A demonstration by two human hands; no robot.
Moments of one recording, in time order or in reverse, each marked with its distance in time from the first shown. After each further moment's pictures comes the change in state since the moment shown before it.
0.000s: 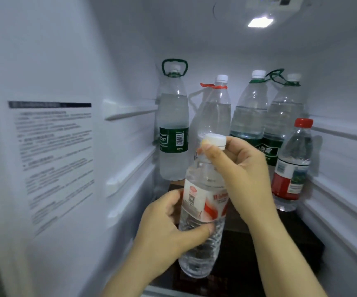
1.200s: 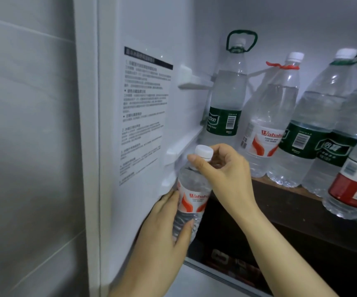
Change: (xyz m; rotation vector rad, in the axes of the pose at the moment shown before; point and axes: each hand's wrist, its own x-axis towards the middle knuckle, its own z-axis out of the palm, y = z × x) left_hand -0.058 -0.061 -0.041 0.549 0.332 -0.045; right_hand -0.010 0.071 0.082 -0.231 -0.218 0.013
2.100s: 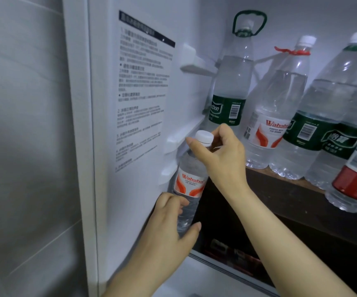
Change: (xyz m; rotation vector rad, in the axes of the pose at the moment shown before) left_hand -0.006 -0.020 0.022 -0.115 -0.097 -0.024; right_hand 0.021 0.019 0.015 -0.099 0.110 -0.094
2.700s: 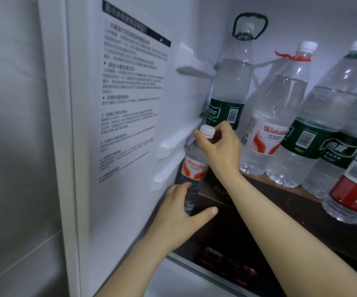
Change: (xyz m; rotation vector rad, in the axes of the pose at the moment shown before) left_hand 0.054 -0.005 0.030 -0.140 -0.107 -0.133; right_hand 0.048 0.052 0.012 -0.158 0.051 -0.019
